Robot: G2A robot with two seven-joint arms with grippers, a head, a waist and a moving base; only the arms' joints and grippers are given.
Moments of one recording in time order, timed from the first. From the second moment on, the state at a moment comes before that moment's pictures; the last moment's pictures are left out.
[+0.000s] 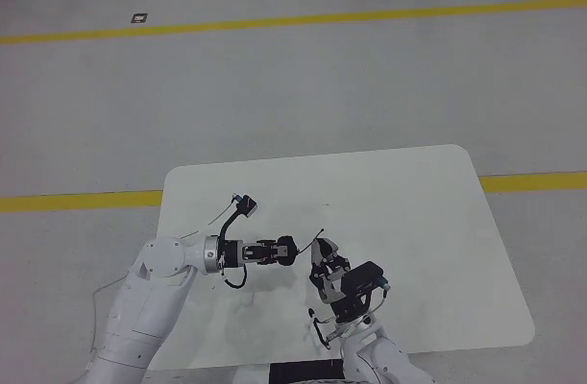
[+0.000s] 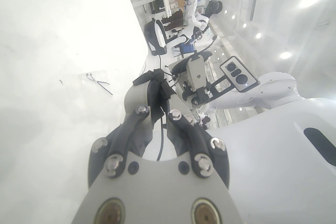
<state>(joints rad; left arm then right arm) 1.38 -1.18 -1.29 -1.55 -0.21 -0.34 -1.25 -1.87 -1.30 0.92 -1.90 -1.23 0.14 -0.43</state>
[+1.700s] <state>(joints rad) 1.38 -1.18 -1.29 -1.55 -0.21 -0.34 -1.25 -1.87 -1.31 0.90 -1.90 -1.19 0.04 -0.45</state>
